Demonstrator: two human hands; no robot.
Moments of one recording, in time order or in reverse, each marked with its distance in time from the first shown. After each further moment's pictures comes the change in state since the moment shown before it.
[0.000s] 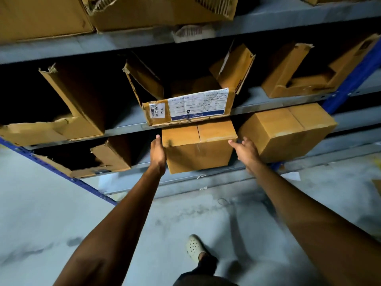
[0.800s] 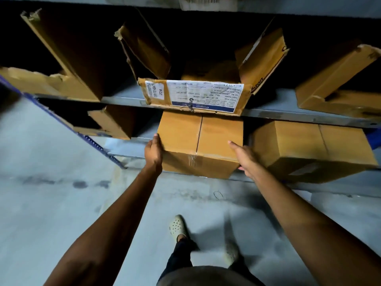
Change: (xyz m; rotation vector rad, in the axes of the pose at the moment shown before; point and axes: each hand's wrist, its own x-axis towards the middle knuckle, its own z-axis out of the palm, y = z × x) left_hand -0.001 -0.061 0.031 -0.062 0.420 -0.099; right_hand 0.080 0.018 -0.006 -0.200 -0.344 0.159
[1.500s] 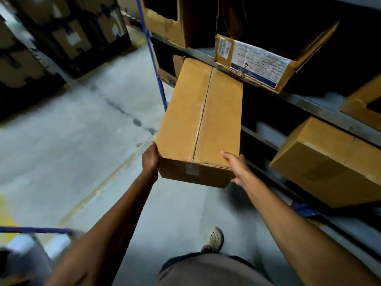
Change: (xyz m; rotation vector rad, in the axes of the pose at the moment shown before) left_hand -0.290 -0.134 -0.116 -0.169 0.476 -0.064; right_hand -0.153 0.123 -0.027 -0.165 -0.438 -0.101
